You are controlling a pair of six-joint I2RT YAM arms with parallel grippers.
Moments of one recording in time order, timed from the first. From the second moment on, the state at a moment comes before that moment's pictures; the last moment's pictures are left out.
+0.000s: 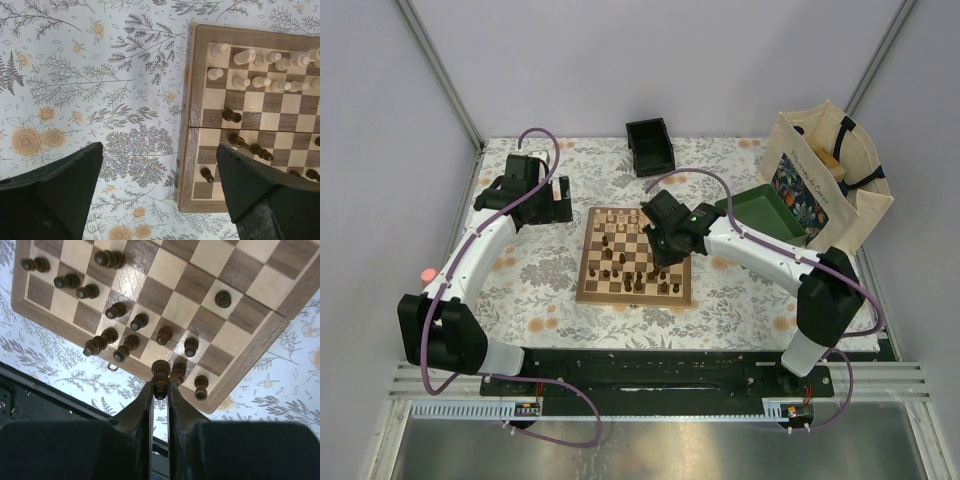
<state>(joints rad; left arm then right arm) -0.16 1.39 1.23 -0.71 -0.04 -0.22 0.83 1.68 1.39 -0.75 0.03 0.46</state>
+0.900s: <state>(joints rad) -0.16 1.39 1.23 -0.71 -0.03 -0.22 0.90 1.82 1.43 -0.81 0.03 0.43</state>
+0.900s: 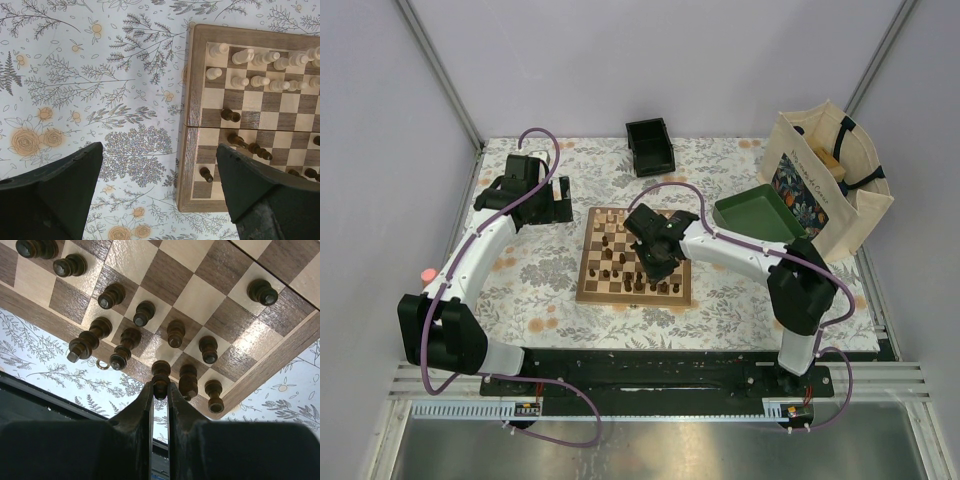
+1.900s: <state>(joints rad) -0.16 1.39 1.23 -0.71 -0.02 -0.21 0.91 1.84 1.51 -0.81 0.04 0.40</state>
